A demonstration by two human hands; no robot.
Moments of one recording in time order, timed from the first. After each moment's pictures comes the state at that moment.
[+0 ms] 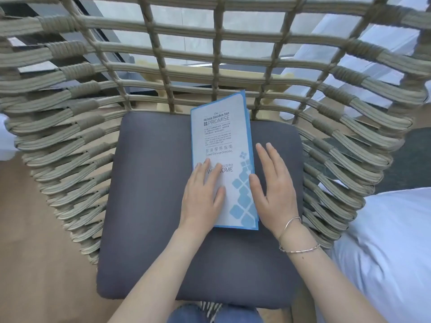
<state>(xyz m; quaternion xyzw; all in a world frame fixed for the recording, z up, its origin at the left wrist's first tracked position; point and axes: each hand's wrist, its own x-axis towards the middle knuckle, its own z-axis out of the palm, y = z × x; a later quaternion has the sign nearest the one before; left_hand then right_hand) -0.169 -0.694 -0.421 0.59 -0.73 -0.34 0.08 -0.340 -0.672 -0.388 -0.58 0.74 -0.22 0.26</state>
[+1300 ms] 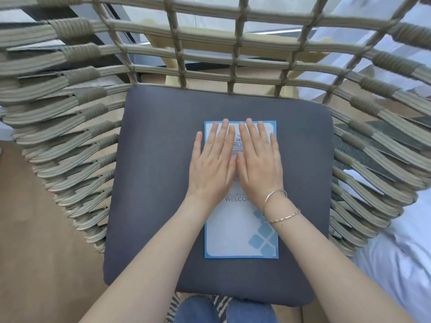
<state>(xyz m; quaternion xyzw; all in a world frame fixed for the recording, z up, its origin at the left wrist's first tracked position) -0.158 -0.731 -0.464 0.52 -0.84 -0.16 0.02 -0.286 -0.708 -0.455 -0.67 0.72 -0.06 0.17</state>
